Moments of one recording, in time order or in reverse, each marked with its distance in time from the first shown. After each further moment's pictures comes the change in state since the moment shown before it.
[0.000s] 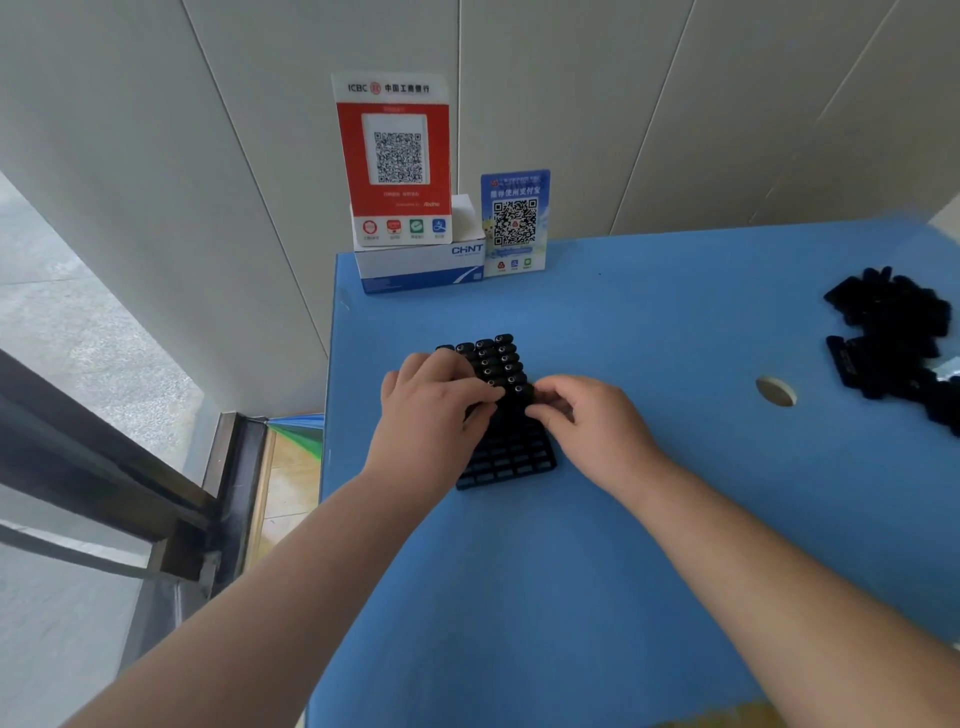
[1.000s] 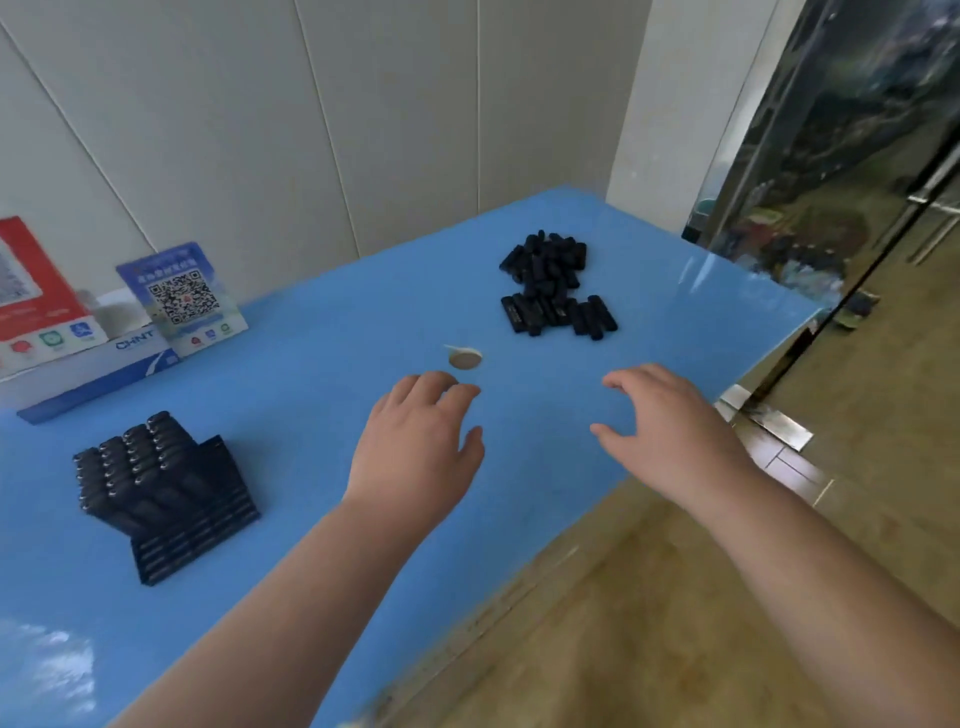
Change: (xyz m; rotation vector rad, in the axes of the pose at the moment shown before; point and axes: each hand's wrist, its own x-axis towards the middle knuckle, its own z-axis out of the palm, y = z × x) left_hand -0.005 0.259 0.095 0.091 -0.263 0.416; right_hand -0.237 0.107 -0.251 -0.519 0.321 0.516
